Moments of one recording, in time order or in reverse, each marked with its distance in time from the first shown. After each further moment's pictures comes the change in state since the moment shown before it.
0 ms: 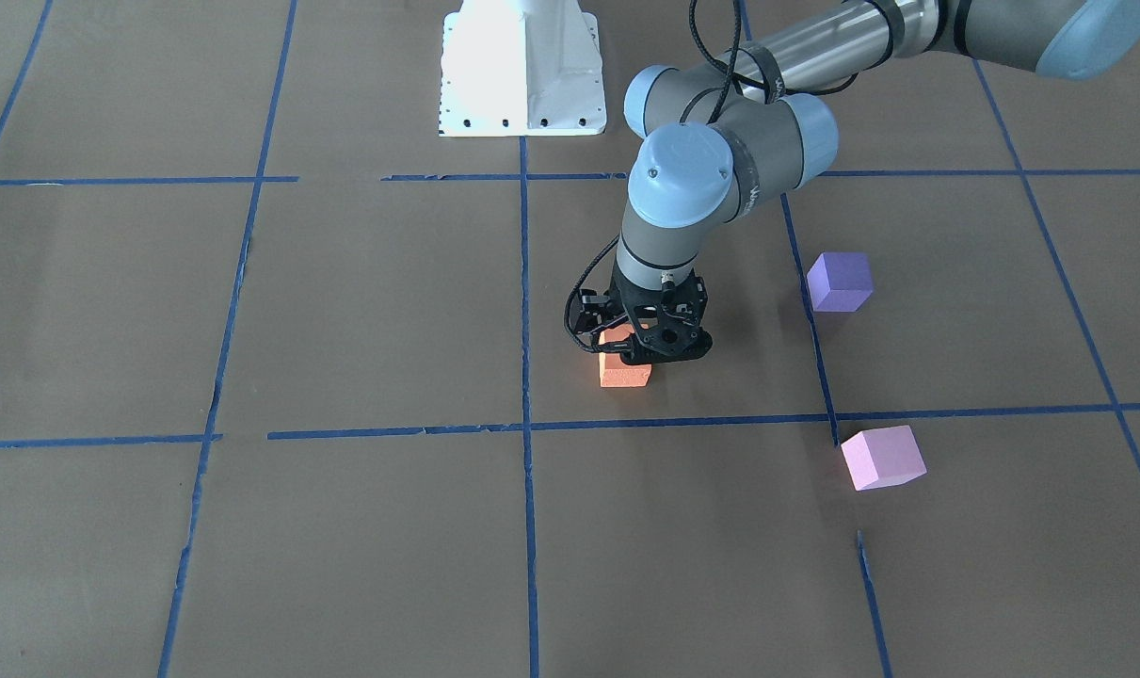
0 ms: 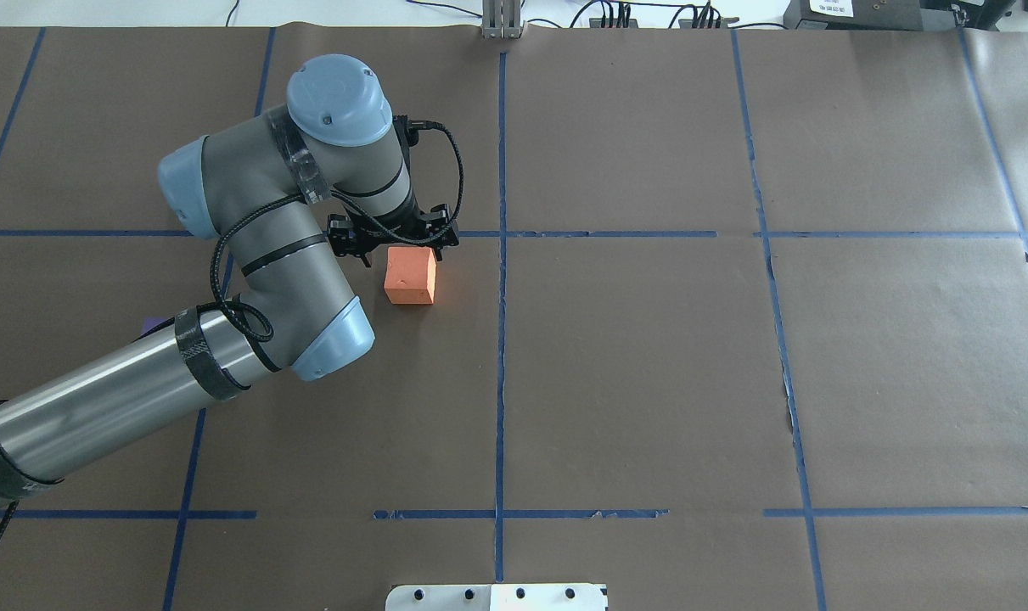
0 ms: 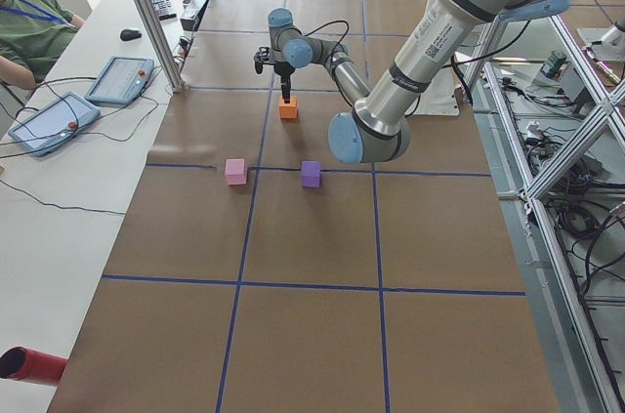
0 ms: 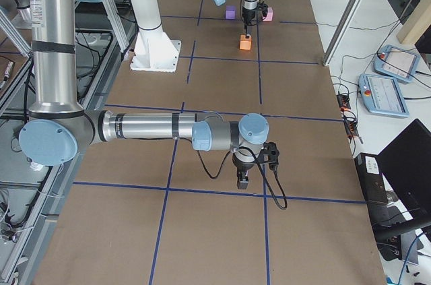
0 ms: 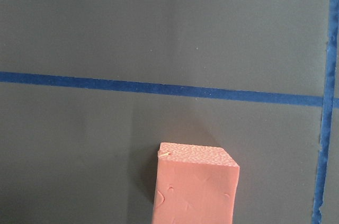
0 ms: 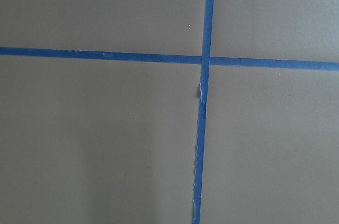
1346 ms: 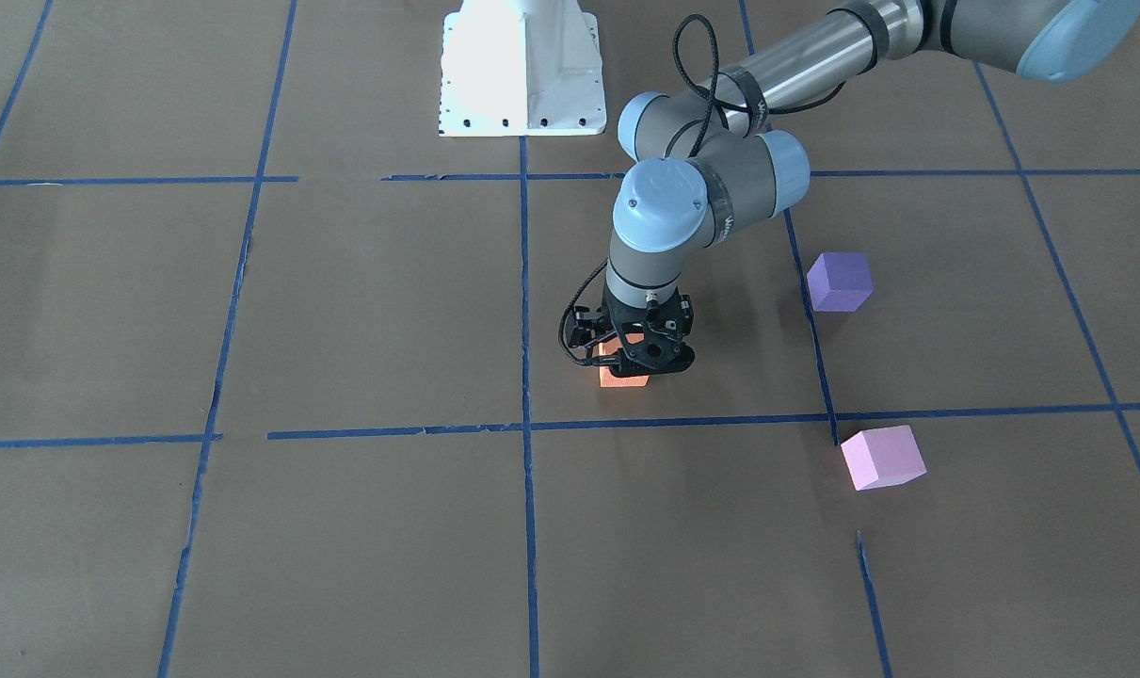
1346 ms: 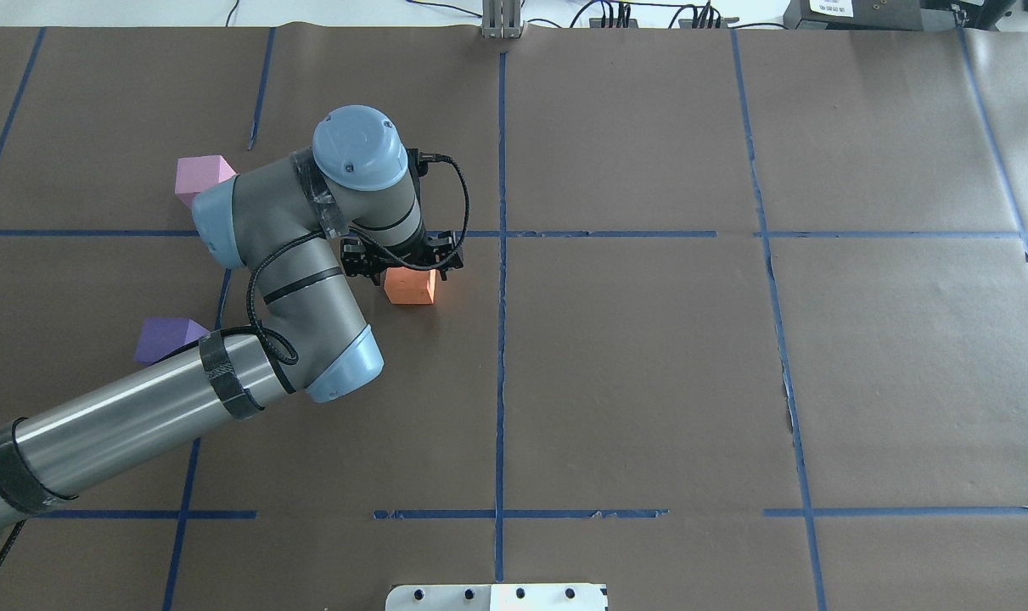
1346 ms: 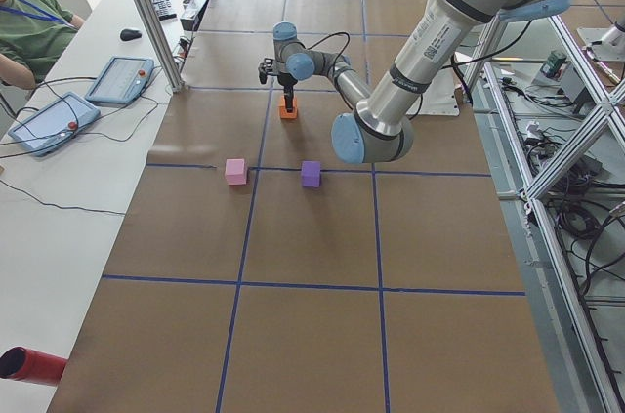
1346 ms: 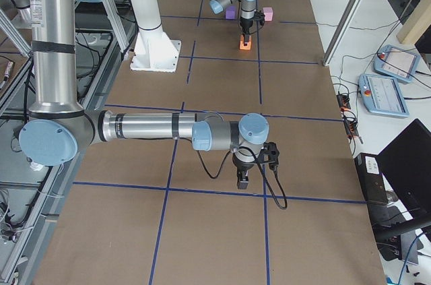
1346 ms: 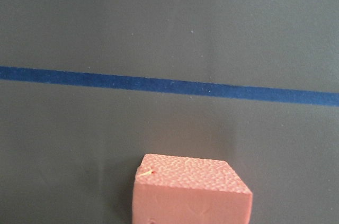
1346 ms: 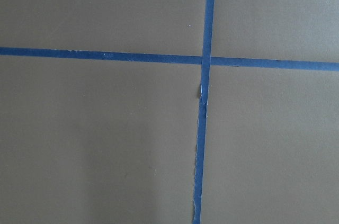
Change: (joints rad) left arm 0.043 0.006 0.087 -0.100 0.054 -0.021; right arm 0.000 0.001 0.000 0.000 0.001 0.000
